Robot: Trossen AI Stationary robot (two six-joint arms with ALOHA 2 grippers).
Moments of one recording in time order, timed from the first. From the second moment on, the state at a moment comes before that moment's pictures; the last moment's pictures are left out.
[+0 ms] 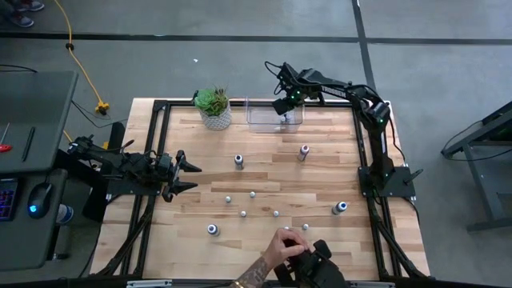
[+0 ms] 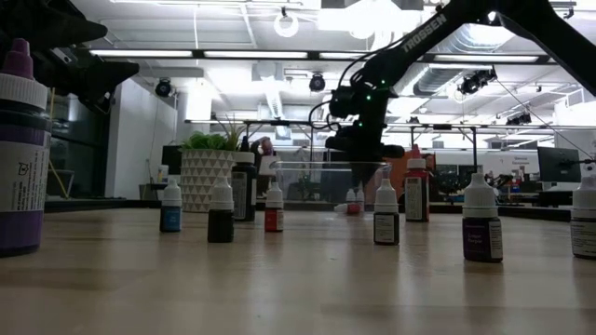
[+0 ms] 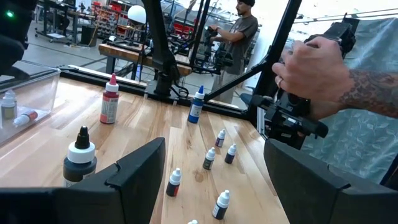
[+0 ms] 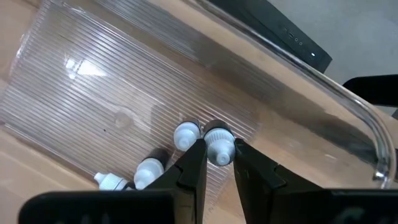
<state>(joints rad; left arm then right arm) -0.37 0.01 0.01 0.05 -0.26 -0.27 -0.76 2.09 1.69 -0.86 0.02 0.31</state>
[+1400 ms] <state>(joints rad) -0.37 0.01 0.01 0.05 -0.26 -0.27 -0.76 2.09 1.69 -0.88 0.00 0.32</state>
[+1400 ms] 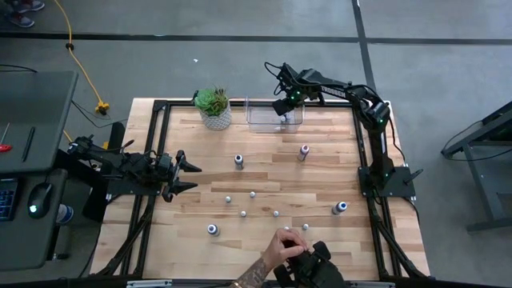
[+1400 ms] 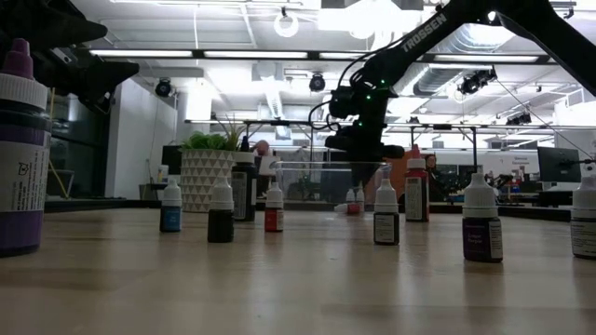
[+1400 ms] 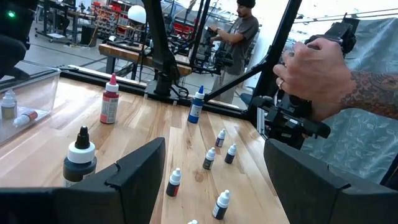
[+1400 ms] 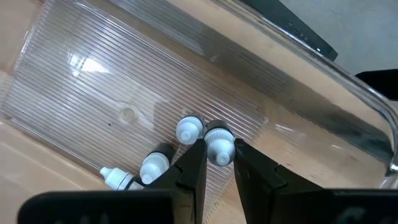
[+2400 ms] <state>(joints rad) -0.37 0.01 0.01 0.05 -0.26 -0.27 -0.76 2.09 1.69 -0.91 0.00 0.33</state>
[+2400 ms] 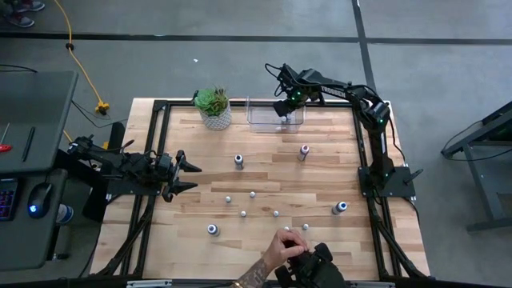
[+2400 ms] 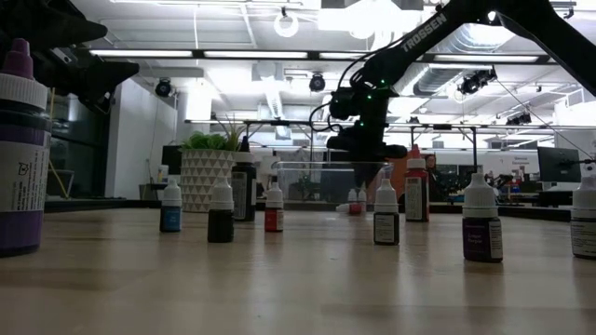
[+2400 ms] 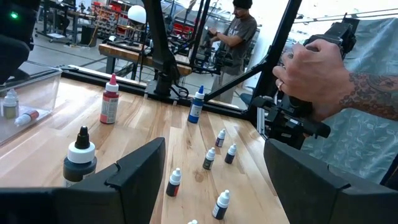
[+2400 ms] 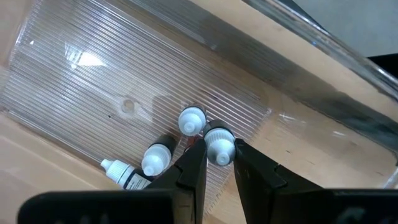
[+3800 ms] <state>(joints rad) -0.37 0.01 0.01 0.05 -0.26 -0.27 -0.76 2.09 1.69 -0.92 -0.02 0.33</state>
